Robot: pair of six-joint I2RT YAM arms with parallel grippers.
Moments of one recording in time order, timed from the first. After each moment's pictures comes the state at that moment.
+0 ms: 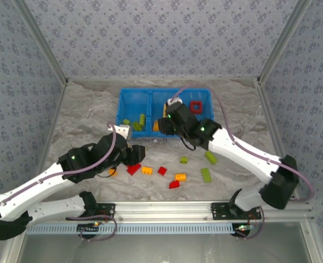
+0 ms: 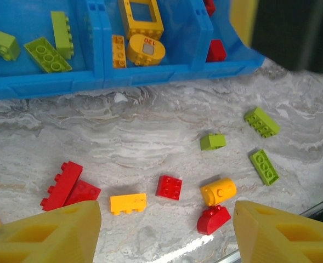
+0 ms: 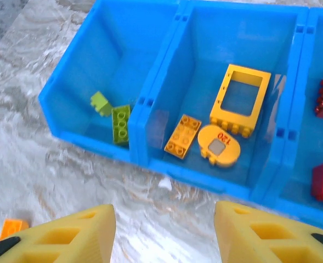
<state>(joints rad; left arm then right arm) -1.06 0.91 1.03 -0.86 -0.26 -0.75 0.90 1.38 1.26 -0.59 0.29 0.48</state>
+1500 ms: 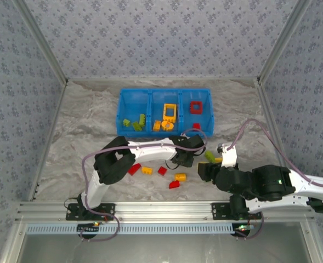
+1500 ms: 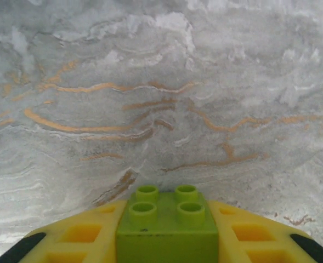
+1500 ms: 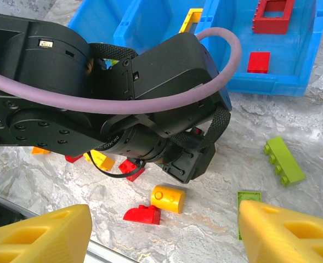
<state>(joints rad) -1.14 2.10 1.55 -0.71 -0.16 -0.78 1.55 0.66 0.98 -1.20 0.75 1.07</state>
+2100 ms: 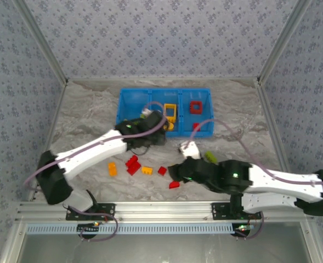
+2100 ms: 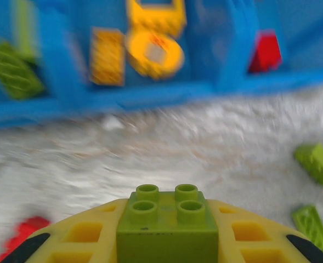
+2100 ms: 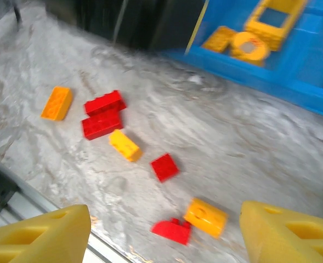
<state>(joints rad) -0.91 1.46 1.31 -0.80 -0.27 -0.74 1.38 1.03 1.01 -0.80 0.49 0.67</state>
